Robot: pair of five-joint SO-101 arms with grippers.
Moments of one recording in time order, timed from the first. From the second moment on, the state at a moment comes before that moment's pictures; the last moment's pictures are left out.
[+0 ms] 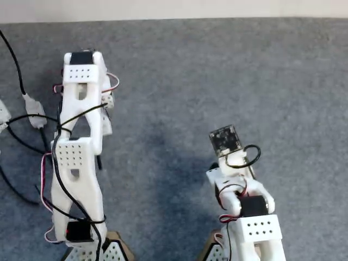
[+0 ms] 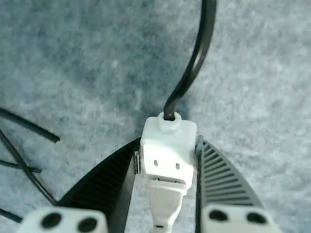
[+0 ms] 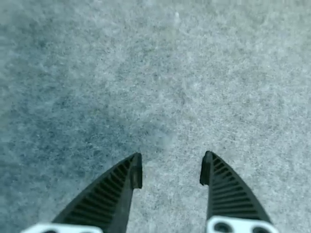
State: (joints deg) left arm -9.6 54.2 -57.1 100.5 -20.8; right arm -11.3 -76.4 83.7 48.5 18.2
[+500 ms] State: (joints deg) left arm -15.5 54.9 -68.1 100.7 -23.5; right arm -11.3 -76.4 83.7 48.5 18.2
